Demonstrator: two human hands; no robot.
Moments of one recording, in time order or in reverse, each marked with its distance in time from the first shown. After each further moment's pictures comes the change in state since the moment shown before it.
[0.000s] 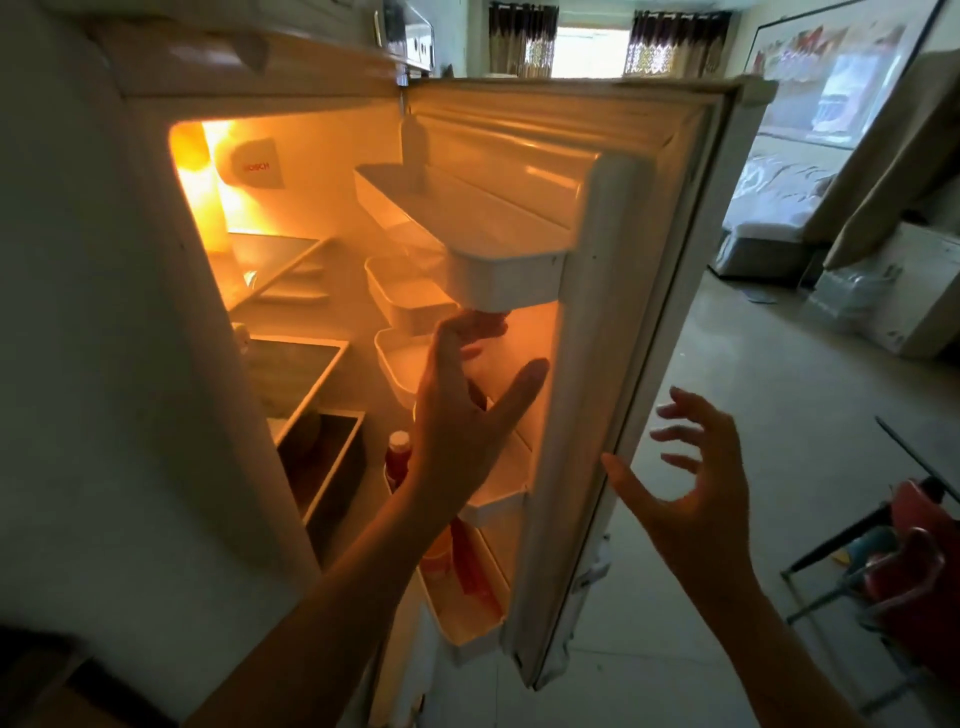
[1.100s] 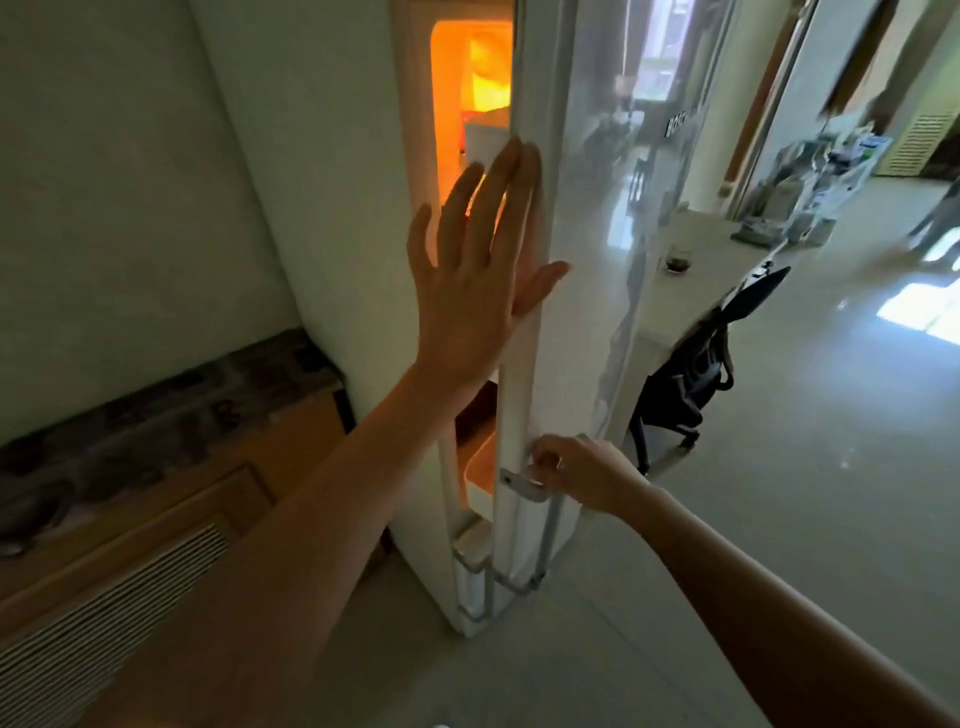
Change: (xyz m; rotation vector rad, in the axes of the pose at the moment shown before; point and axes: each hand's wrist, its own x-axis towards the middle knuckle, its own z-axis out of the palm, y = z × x) left_hand -0.038 0.052 -0.029 1.592 0.391 0.211; right_hand -0.024 0.046 0.114 -0.052 -1.319 -0.589
